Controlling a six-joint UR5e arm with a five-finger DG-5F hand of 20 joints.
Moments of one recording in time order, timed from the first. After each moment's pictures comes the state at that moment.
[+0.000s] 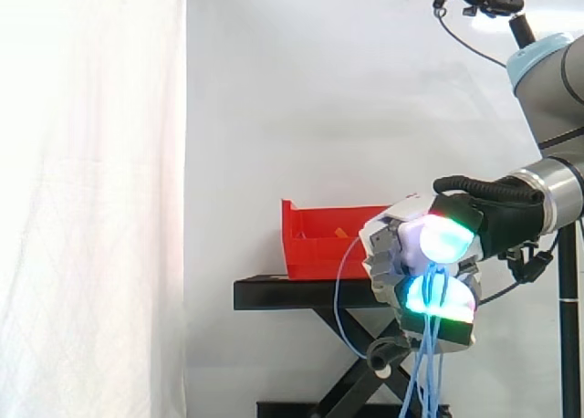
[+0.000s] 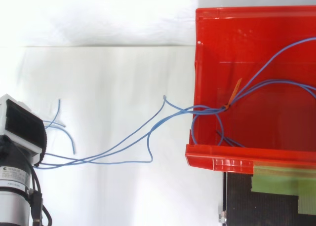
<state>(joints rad) 0.10 -2.25 -1.11 -3.29 -1.76 -0.32</state>
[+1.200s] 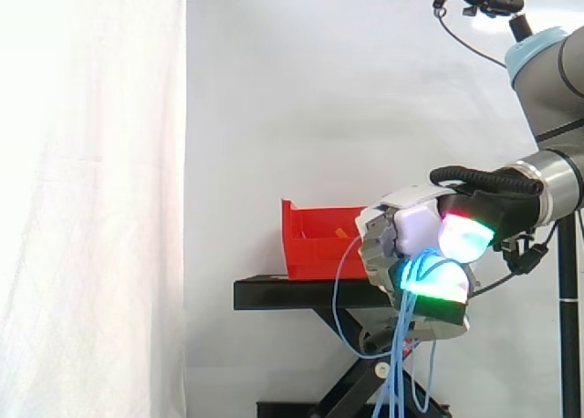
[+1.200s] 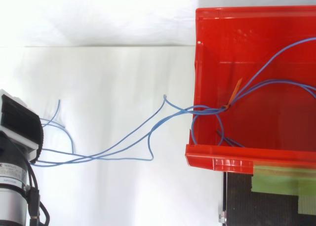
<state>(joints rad) 0.10 -2.25 -1.08 -3.30 -1.77 -0.32</state>
